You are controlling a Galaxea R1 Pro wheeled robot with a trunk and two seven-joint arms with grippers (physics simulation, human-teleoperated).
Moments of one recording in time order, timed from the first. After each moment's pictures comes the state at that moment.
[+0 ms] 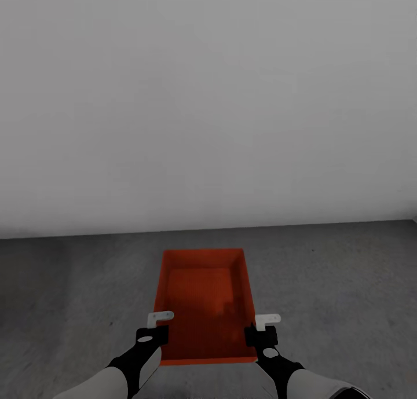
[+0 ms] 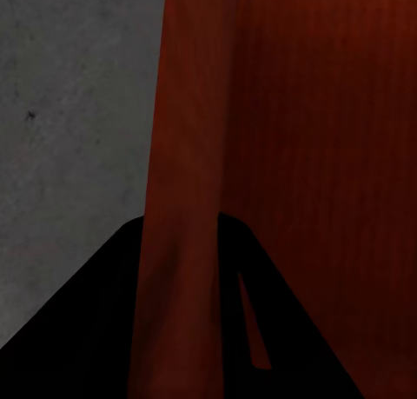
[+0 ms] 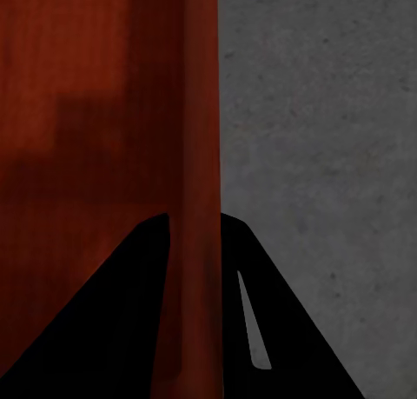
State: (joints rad) left arm -0.63 -0.12 -0.15 -0.21 0.19 -0.01 0.29; right arm -0.67 0.14 0.40 -0.03 -0.26 -0.30 -0.26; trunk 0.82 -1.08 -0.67
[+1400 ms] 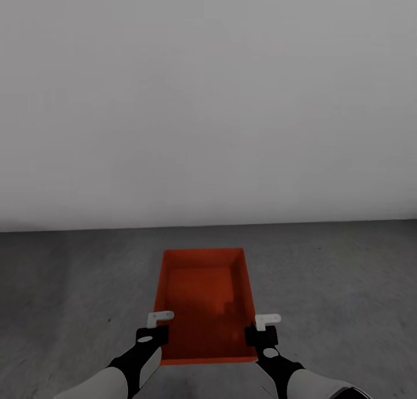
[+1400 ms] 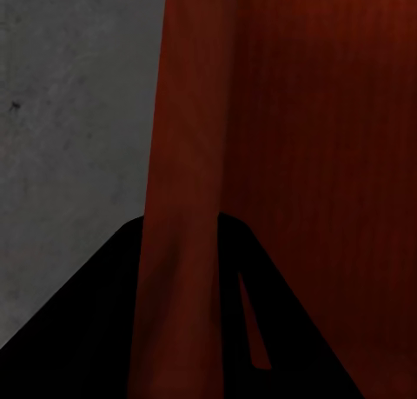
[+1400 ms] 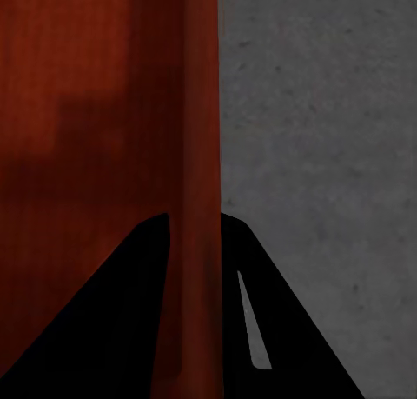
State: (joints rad) left arm -0.63 -0.13 -0.15 -0.21 0.19 -0.01 0.29; right arm -0.67 0.14 0.40 -0.03 -0.26 -0.30 -0.26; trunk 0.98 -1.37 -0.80
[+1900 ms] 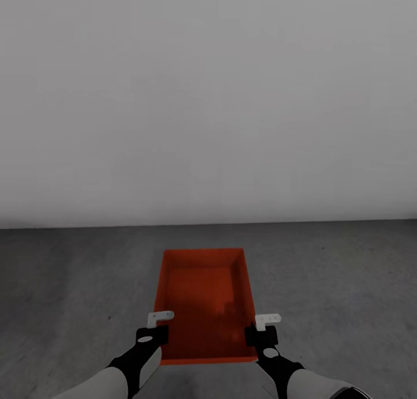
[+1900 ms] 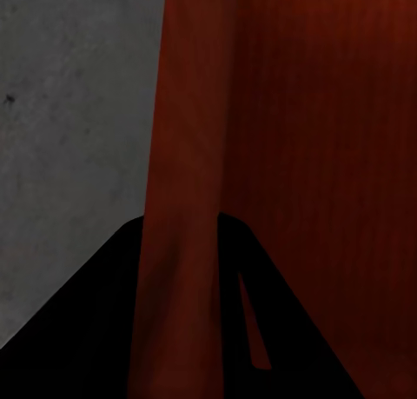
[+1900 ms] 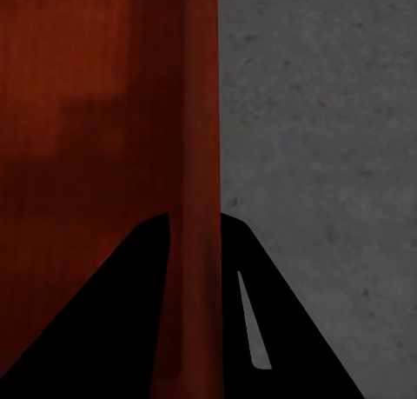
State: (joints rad) left arm -0.63 -0.12 -0.15 -0.21 0.19 -0.01 0.29; right arm -0.67 0.14 0.40 -0.03 -0.26 -0.30 -0.26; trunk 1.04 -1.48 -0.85
